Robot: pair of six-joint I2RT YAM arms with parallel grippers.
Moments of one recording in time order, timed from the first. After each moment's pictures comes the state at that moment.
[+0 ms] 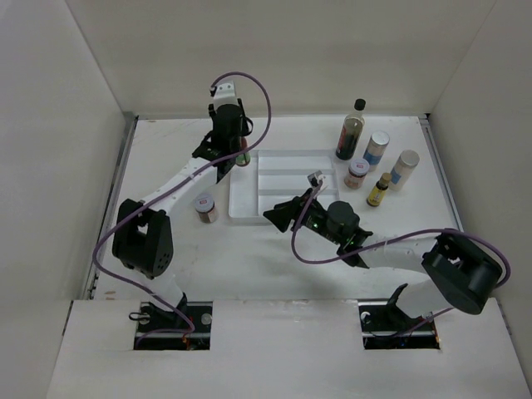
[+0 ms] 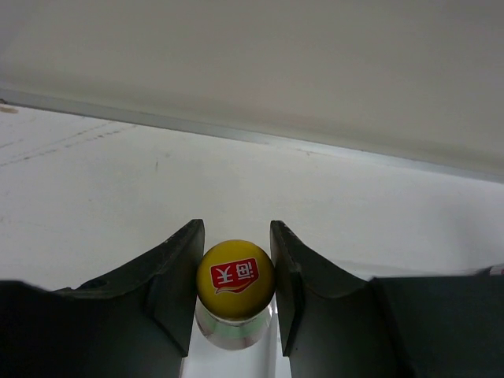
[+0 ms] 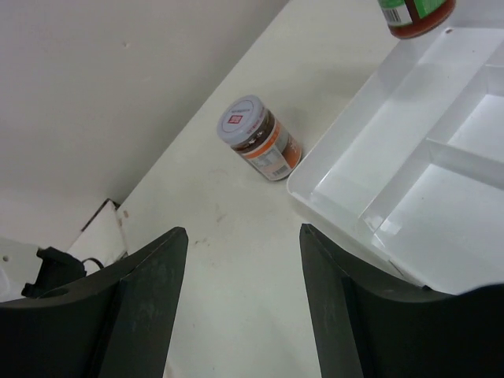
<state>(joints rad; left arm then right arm) -0.45 1.69 1.39 0.12 -0.52 -0.28 0.83 1.42 0.52 0.90 -0.11 0.62</state>
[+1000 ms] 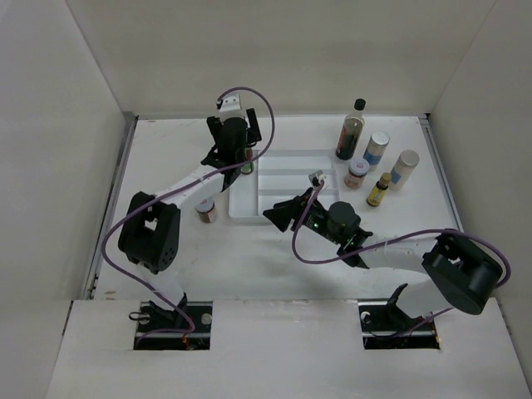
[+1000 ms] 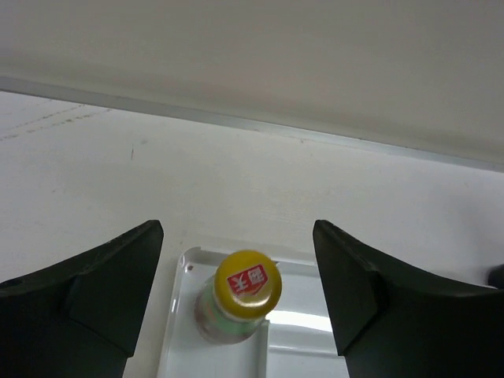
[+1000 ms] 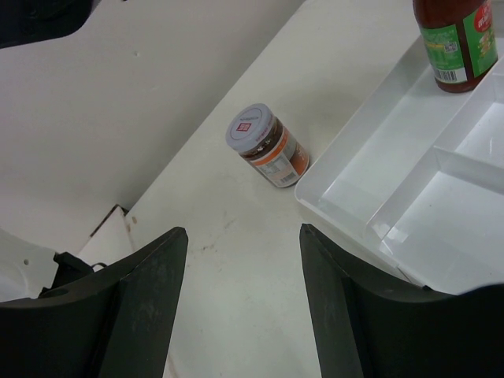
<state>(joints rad) -0.48 1.79 1.30 0.31 -0.52 -0.29 0.83 1.41 0.51 0.93 -0.11 0.63</state>
